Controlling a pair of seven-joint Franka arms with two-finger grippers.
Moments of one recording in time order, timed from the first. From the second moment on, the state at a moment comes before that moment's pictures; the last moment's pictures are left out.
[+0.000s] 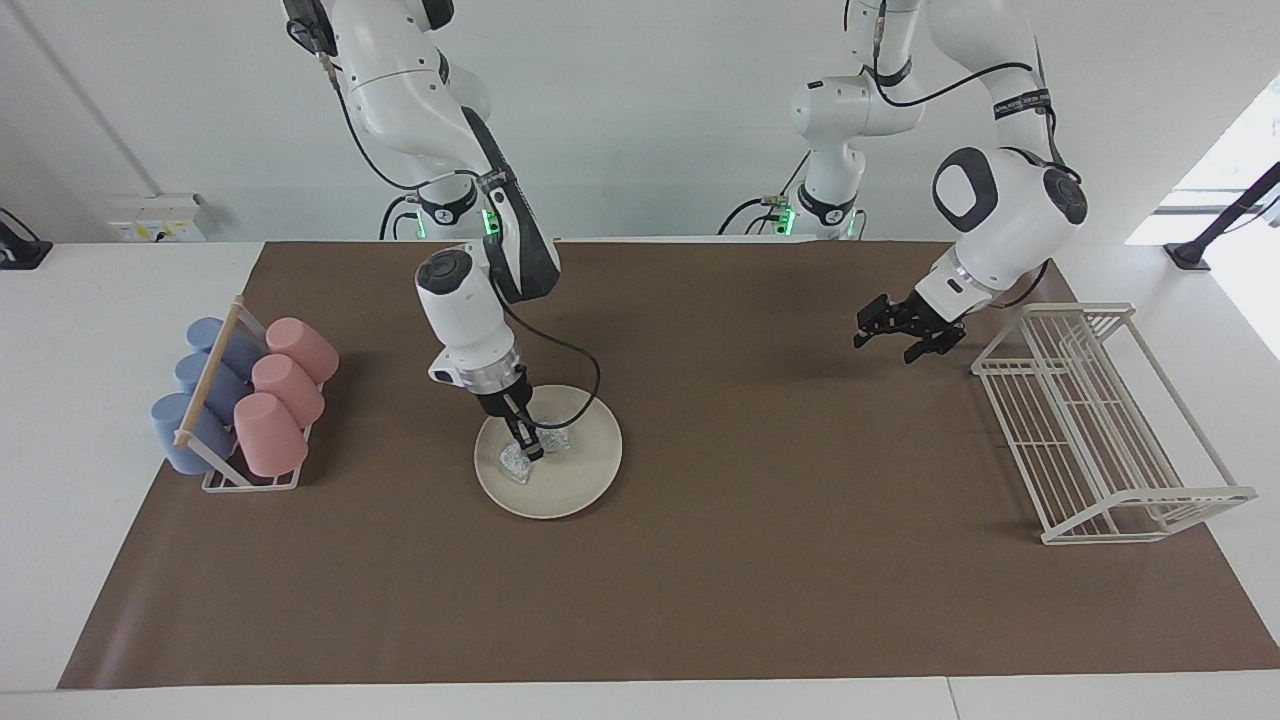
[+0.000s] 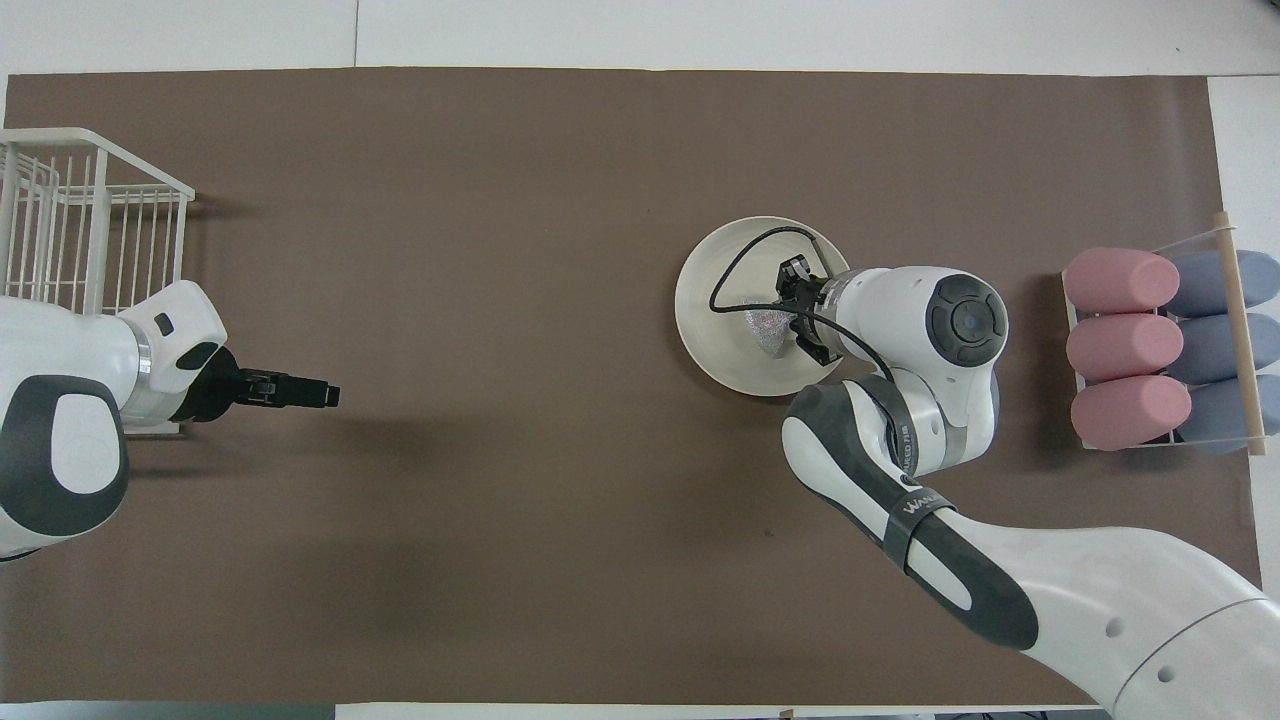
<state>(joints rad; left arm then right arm) -0.01 -0.07 -0.04 -2.27 -0.37 2.15 0.34 0.09 0.34 0.24 -2.10 0.10 2.71 1.36</state>
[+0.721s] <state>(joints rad) -0.05 -0.06 -0.06 -2.27 -0.37 2.17 0.19 0.22 0.35 0.24 -2.10 0.10 2.71 1.53</state>
